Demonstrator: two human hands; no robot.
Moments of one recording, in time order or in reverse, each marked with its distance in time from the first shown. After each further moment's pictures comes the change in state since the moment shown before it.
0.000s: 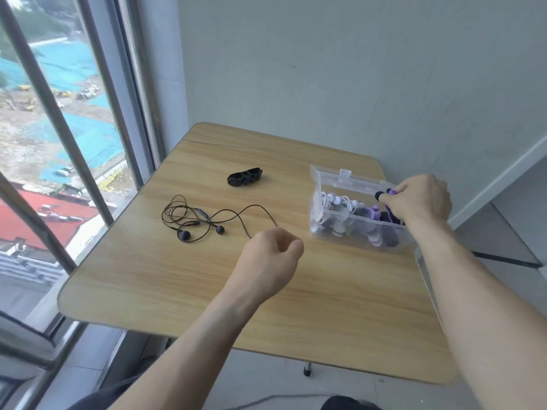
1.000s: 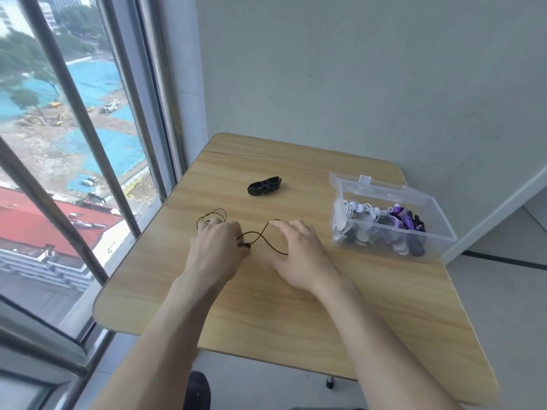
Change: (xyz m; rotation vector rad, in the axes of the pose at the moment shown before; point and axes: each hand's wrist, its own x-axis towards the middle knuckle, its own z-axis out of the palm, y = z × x) left_hand 0.044 -0.062 -0.075 0.666 0.172 -0.009; right_hand -0.154 -0.091 0.085 0.124 -0.554 -0.681
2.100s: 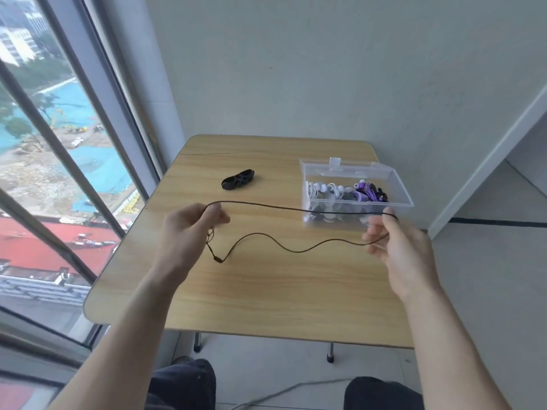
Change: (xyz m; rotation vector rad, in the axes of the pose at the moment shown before) left_hand -0.025 0.020 -0.017 -0.858 0.158 0.008; right_hand -0.102 0.106 -0.076 1.184 0.669 0.551
